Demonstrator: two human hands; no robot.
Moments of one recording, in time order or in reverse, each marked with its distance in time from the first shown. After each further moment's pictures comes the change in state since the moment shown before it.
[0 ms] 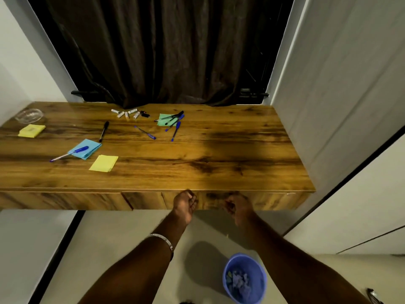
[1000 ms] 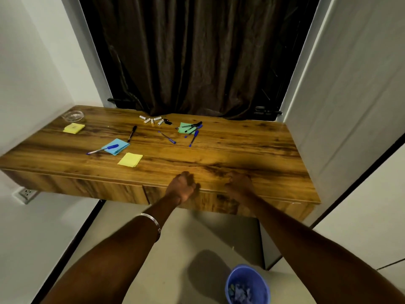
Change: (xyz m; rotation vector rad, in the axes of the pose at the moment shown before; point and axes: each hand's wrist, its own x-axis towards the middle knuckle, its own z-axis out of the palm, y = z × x) left_hand -0.072 0.080 -0.032 1.275 0.077 0.577; right_hand -0.075 -0.058 0.034 -1.310 -0.087 -0.776
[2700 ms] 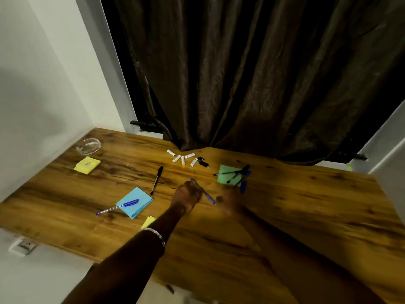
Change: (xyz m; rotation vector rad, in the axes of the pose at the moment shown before) left_hand 0.293 -0.064 -0.134 -0.052 0.032 -0.125; right_hand 0.337 -0.165 0.117 -0.211 -0.132 -0.107
